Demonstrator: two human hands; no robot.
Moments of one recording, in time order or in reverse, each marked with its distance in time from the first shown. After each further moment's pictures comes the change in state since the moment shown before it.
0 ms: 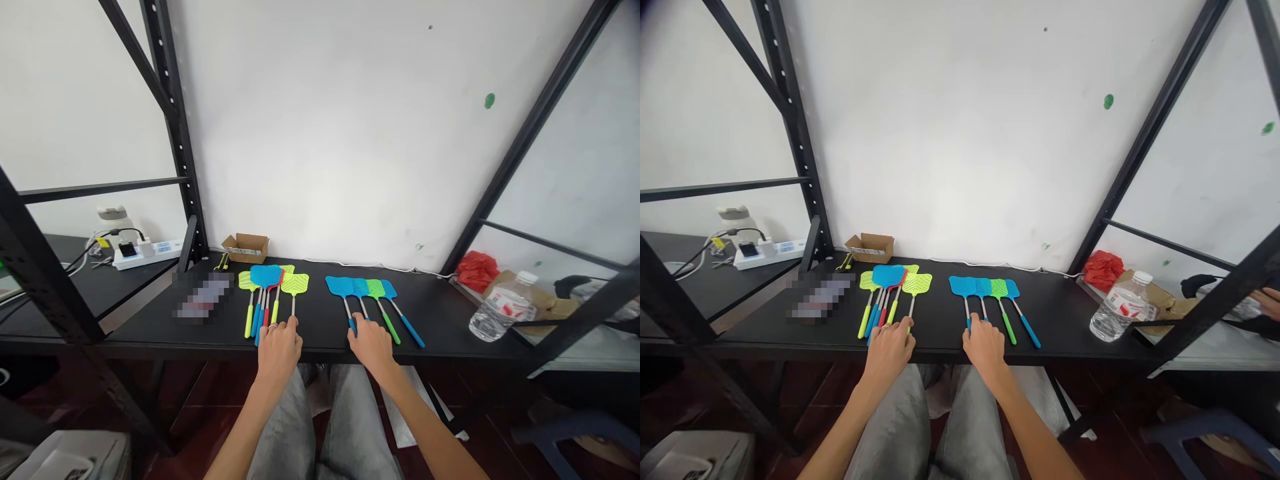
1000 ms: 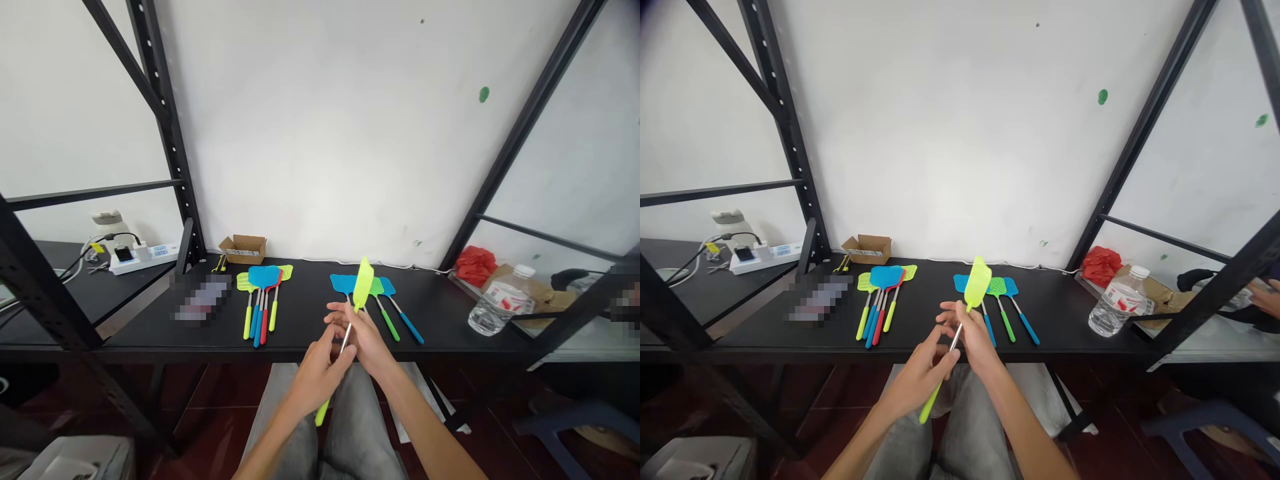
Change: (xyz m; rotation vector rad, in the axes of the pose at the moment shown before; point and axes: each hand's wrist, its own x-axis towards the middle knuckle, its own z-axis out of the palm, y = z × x) left_hand -0.027 0.065 -0.038 -1.128 -0.368 0.171; right_hand -0.009 -0.024 -0.038 1.907 -0.273 -0.033
